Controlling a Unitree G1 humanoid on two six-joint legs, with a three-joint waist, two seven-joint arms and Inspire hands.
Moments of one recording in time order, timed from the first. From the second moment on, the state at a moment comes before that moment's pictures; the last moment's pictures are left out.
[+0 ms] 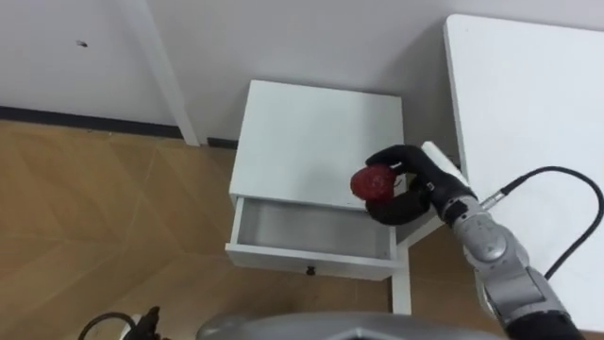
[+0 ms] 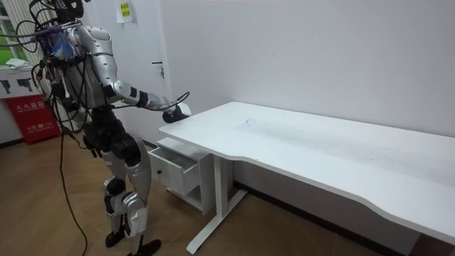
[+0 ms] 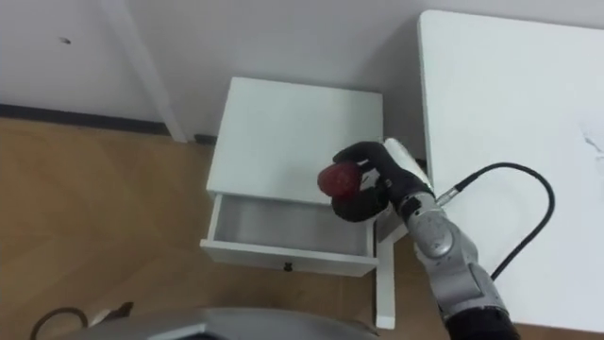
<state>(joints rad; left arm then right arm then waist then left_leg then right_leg) 0.23 0.23 0.06 1.06 0.38 0.02 0.05 0.14 -0.32 0.18 0.30 -0.43 -0.07 0.17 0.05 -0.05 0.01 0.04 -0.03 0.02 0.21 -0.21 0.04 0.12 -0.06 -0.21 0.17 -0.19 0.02</state>
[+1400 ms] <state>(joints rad) 0.23 0.22 0.05 1.08 0.39 0.02 0.07 0.19 -0.30 0.24 0.32 -0.44 -0.05 0.23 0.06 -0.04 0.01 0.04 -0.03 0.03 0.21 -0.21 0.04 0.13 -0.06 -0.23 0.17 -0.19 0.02</state>
